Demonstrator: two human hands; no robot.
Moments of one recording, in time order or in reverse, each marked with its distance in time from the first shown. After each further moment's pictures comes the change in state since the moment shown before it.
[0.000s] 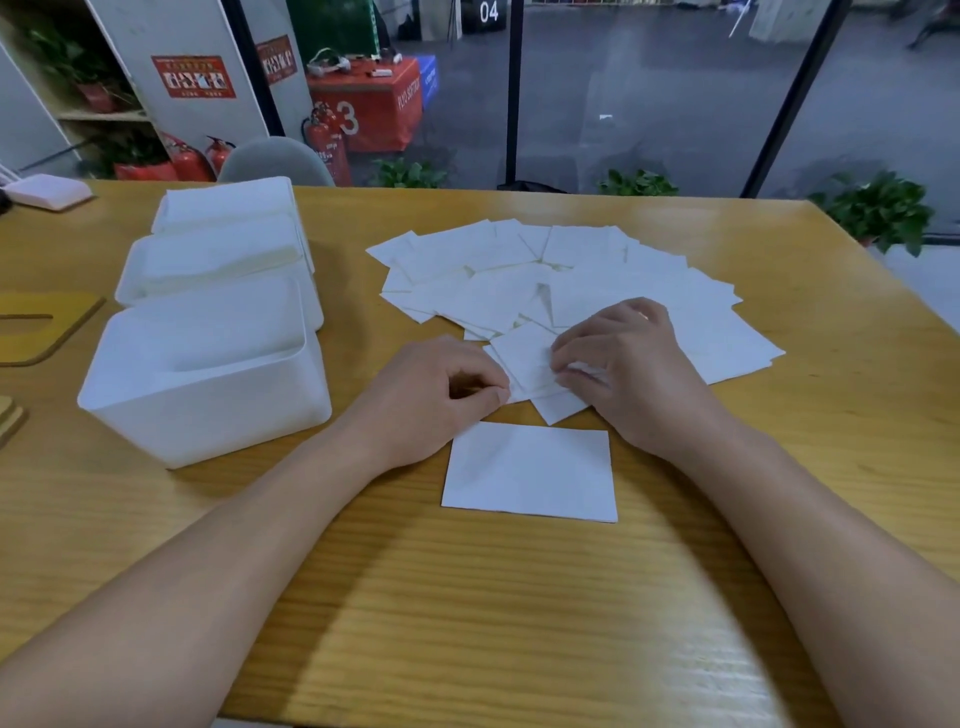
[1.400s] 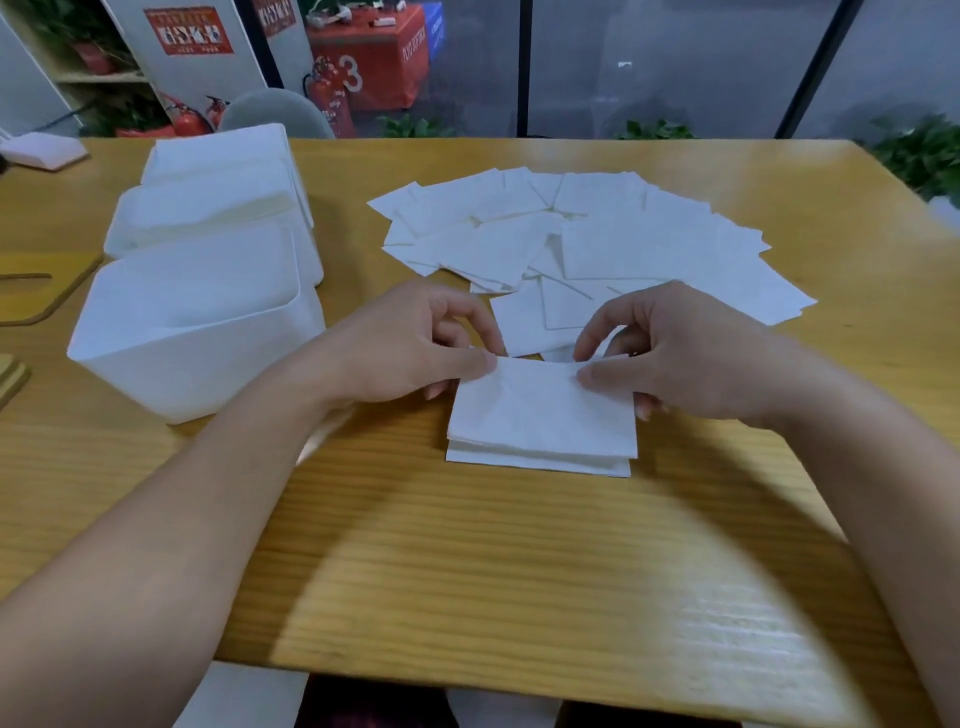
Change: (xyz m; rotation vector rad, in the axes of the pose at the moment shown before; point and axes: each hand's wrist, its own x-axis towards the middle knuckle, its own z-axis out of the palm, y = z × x) left_hand -0.002 0.012 -0.031 -0.165 -0.243 -0.190; right_hand -0.016 -0.032 -0.052 0.561 -0.462 0.470
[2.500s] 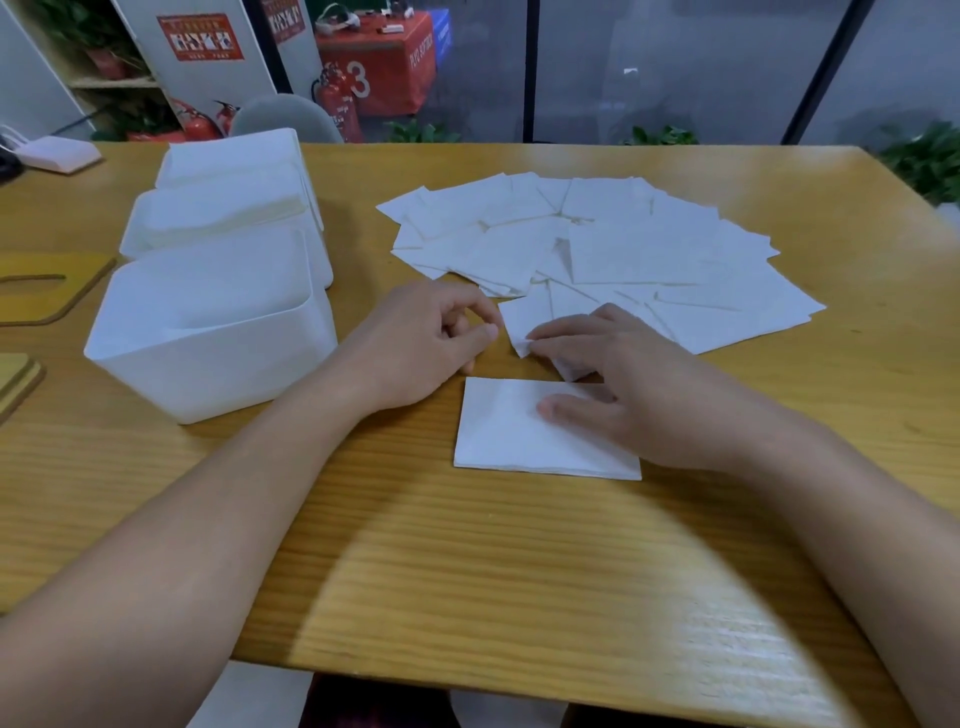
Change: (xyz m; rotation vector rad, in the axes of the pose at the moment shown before) left_hand 0.006 -0.009 0.011 0.217 0.252 0.020; right_hand 0.009 0.004 0.035 -0.521 -0.014 -0.327
